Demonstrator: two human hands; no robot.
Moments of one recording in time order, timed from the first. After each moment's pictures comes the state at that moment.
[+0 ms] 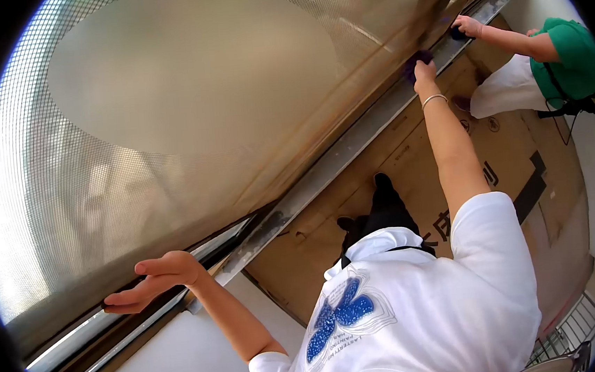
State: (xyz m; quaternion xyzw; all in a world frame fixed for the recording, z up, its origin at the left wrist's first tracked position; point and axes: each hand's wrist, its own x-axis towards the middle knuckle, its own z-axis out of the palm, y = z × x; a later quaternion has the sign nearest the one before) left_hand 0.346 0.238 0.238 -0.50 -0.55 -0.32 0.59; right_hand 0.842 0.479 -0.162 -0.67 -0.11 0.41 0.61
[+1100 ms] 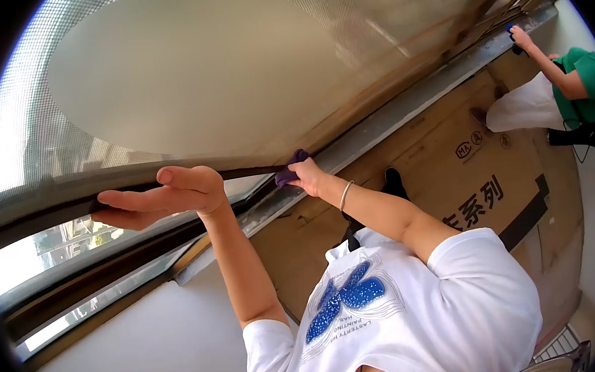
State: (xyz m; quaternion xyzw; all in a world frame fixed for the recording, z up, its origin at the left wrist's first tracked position) left_hand 0.315 0.233 0.221 -0.52 -0.52 -0.41 0.54; right_hand 0.400 0.208 -0.078 -0.38 -0.05 0.88 0.27
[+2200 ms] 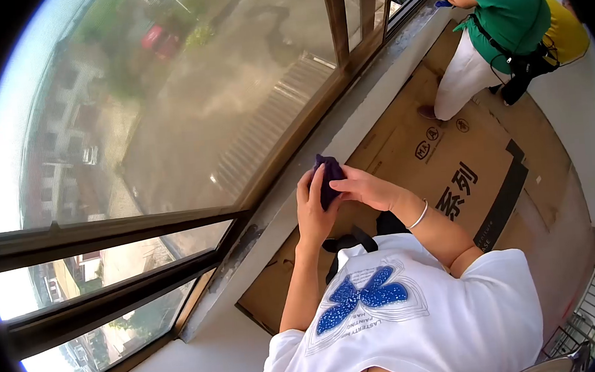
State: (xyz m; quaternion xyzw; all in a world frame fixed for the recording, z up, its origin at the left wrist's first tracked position) left_hand 0.550 0.120 0.068 -0.77 -0.49 -0.35 -0.22; right_hand 0.720 0.136 0.086 -0.33 -0.33 0.82 0.34
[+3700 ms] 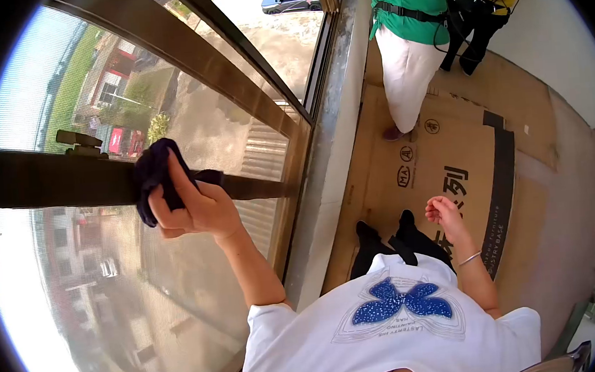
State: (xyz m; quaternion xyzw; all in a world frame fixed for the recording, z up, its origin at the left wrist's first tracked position) left_hand 0.789 0.491 0.198 -0.65 -0.43 -0.48 0.40; right_hand 1.033 0.139 -0.032 -0.64 0.02 0.49 0.58
